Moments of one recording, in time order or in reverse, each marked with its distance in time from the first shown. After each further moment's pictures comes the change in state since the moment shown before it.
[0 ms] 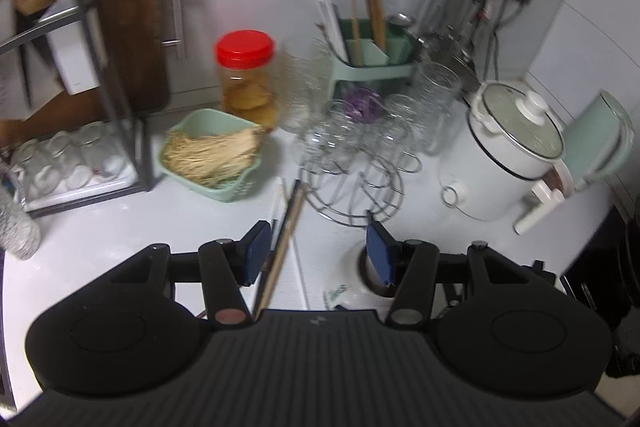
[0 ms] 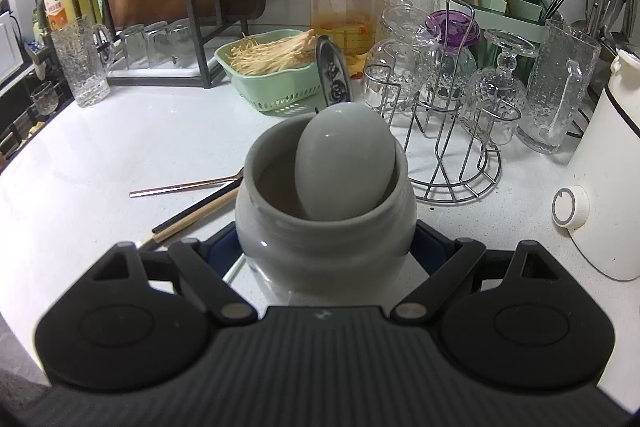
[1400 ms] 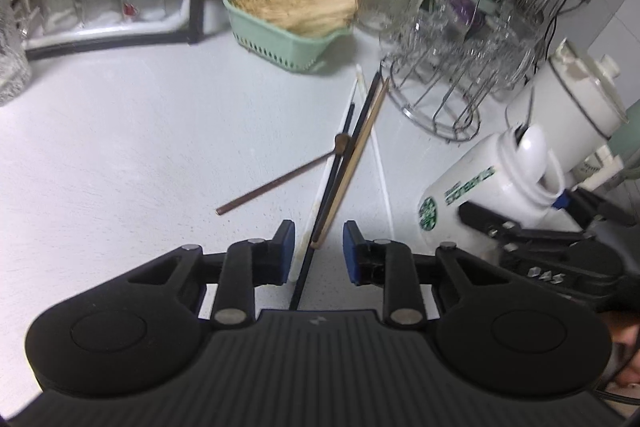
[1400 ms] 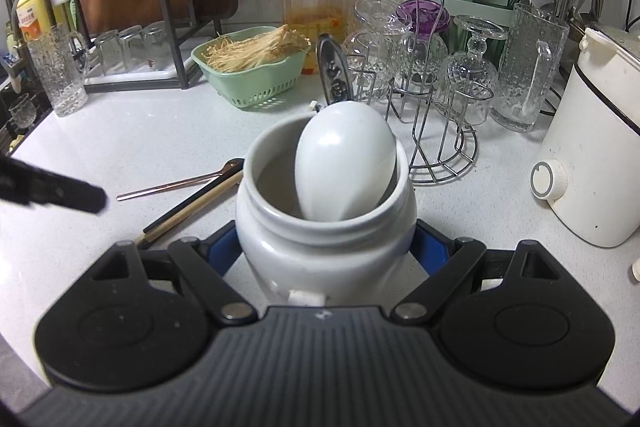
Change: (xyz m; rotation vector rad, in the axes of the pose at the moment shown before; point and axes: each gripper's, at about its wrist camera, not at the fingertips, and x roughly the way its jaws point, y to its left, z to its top) left arm 0.090 0.099 -0.128 -0.186 0.102 -0.037; right arm -0.007 0.003 -0.005 0.064 0.018 -0.078
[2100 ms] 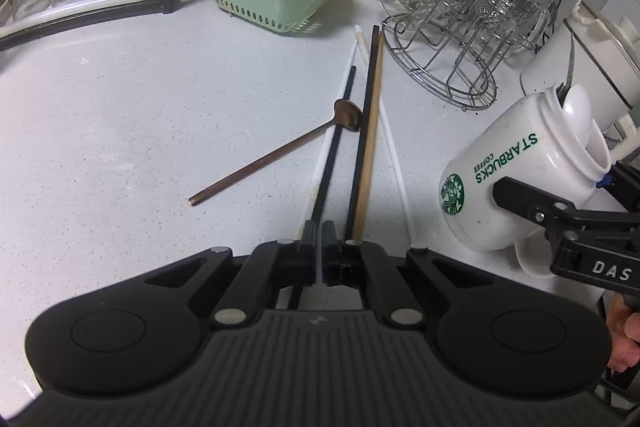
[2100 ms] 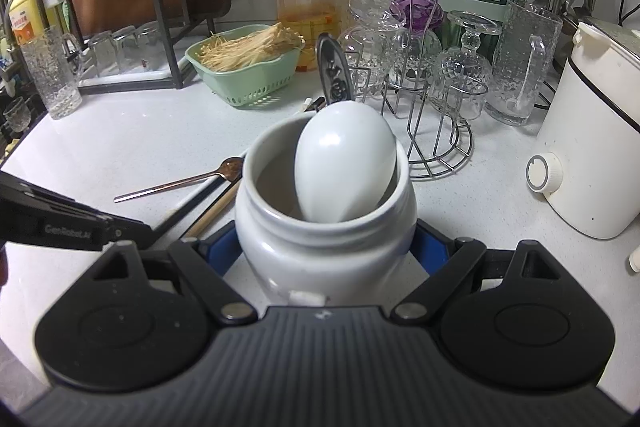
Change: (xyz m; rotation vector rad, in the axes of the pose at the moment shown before) left arm 0.046 -0.006 -0.003 0.039 0.052 0.004; right arm -0.001 0.001 -0.001 0.016 0.004 -0.016
